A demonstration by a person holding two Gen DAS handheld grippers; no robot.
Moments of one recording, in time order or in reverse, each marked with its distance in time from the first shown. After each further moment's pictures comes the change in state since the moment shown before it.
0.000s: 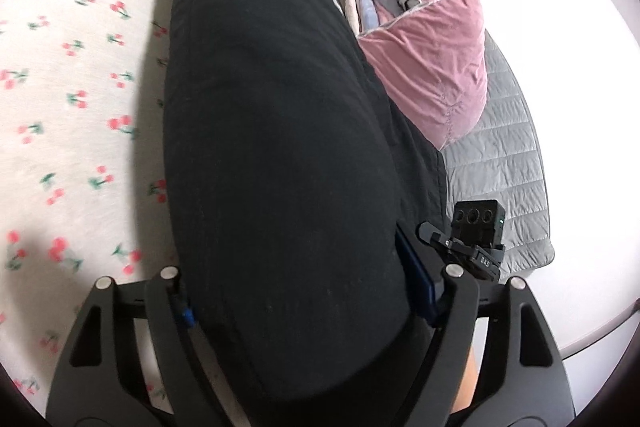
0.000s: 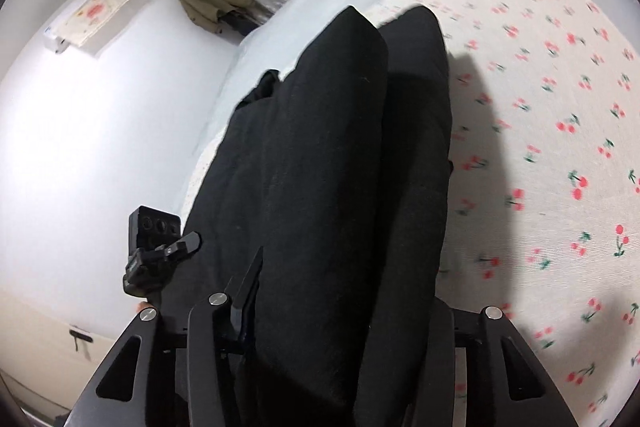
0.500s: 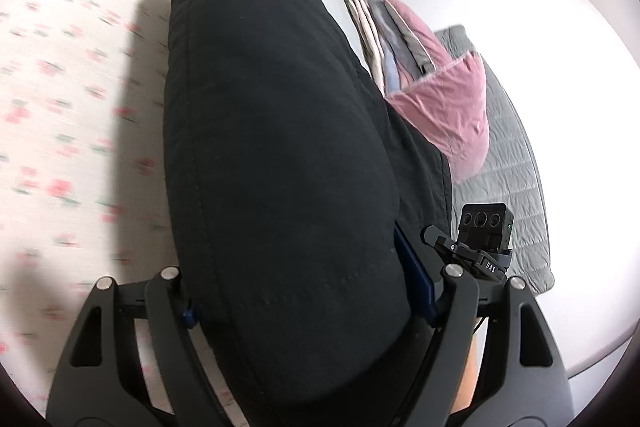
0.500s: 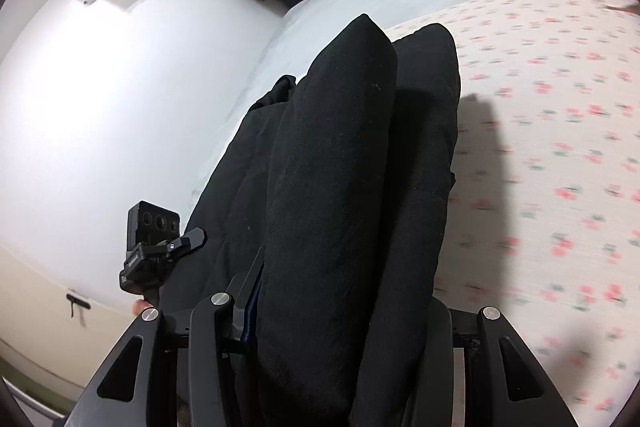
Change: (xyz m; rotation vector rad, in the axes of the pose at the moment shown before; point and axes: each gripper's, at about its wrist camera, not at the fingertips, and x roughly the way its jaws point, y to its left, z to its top) left arm -0.146 0.045 0.001 -0.045 -0.155 0.081; right arm 0.014 0.038 0.006 -0.123 0.078 0.066
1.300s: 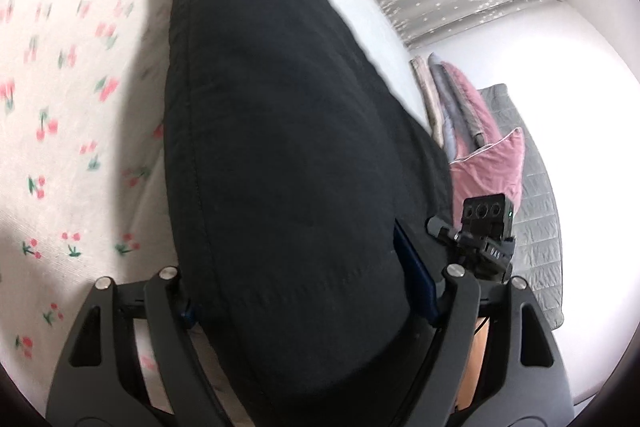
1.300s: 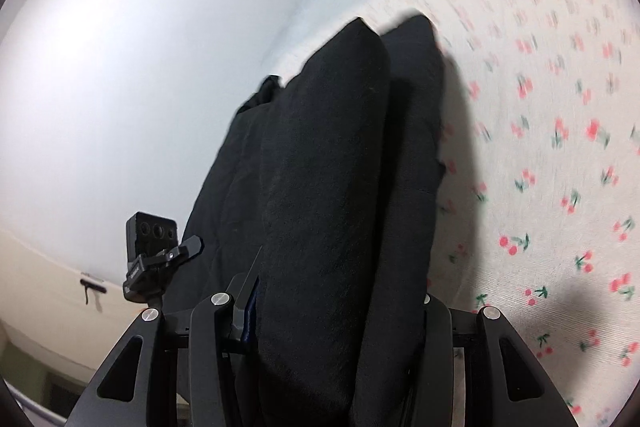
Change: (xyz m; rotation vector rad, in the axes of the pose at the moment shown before) left arm -0.112 0.153 0.044 -0.093 -0.108 0.123; right arm 0.093 -0.028 -0.009 -0.001 0.186 0.099
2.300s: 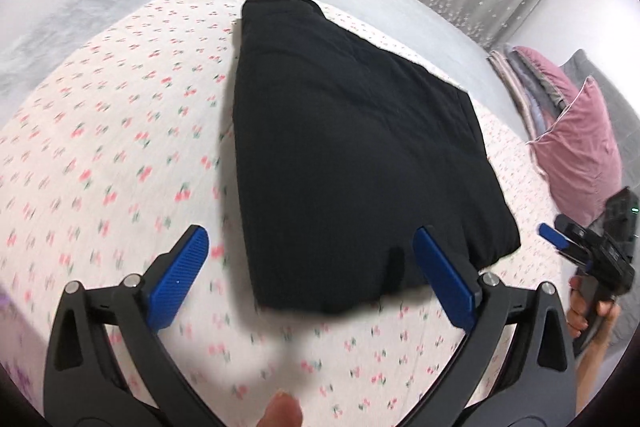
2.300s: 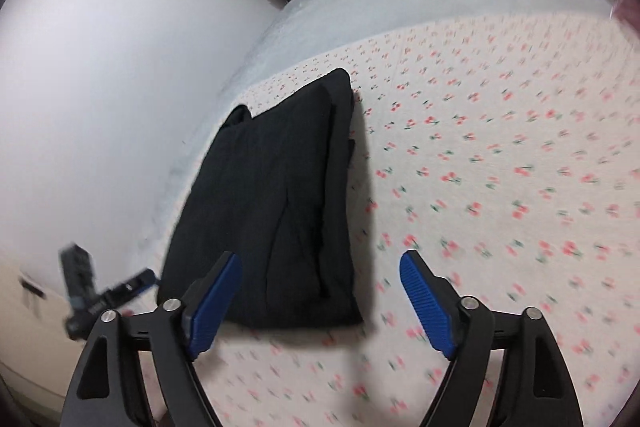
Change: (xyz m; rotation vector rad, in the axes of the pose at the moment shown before) left arm -0.070 -0.089 -0.129 0.154 -0.215 0.542; right arm -0.130 0.068 -0.106 -0.100 -0.214 -0.332
